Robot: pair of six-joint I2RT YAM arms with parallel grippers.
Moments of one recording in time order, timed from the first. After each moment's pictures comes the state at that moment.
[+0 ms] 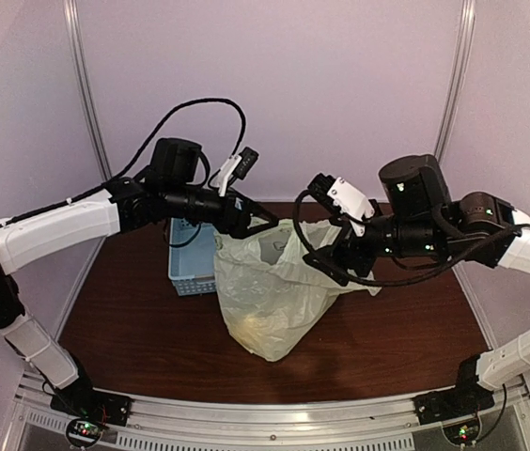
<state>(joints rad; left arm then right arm) -0.78 1.56 1.39 -0.25 0.49 -0.16 1.07 1.22 1.32 -0.62 0.17 -0.08</state>
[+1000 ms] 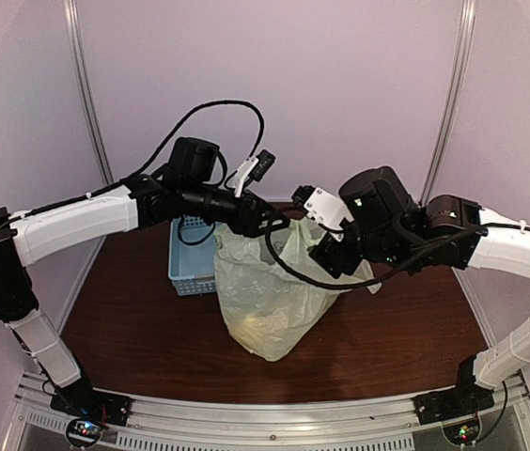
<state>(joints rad) -0.80 1.67 1.48 -0.26 0.54 -0.14 1.11 1.35 1.36 -0.66 0.54 -0.19</state>
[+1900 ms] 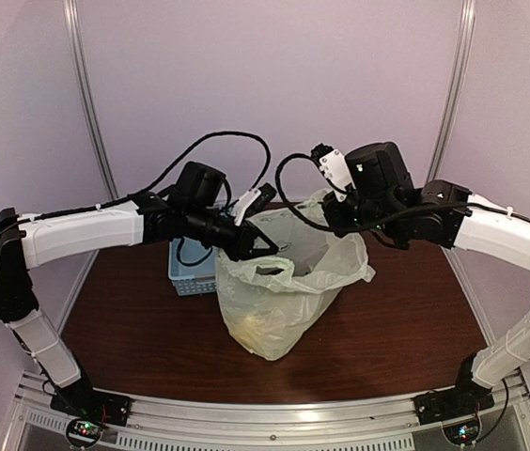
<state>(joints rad) -0.81 1.67 1.37 -0.29 0.53 -0.10 0.95 1.41 1.40 -0.49 0.56 -0.05</state>
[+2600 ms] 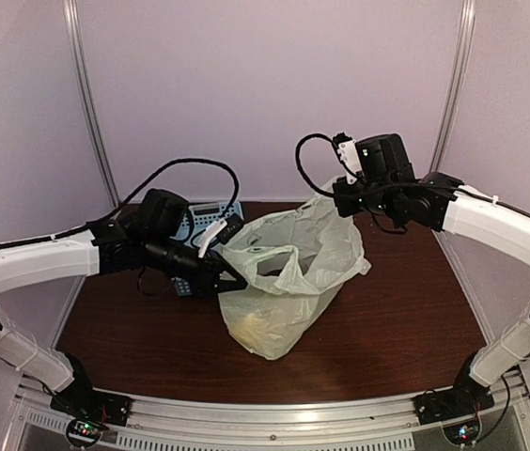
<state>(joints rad) -0.81 1.40 1.02 -0.32 0.58 -0.10 0.76 1.48 1.40 -0.41 0.45 0.09</state>
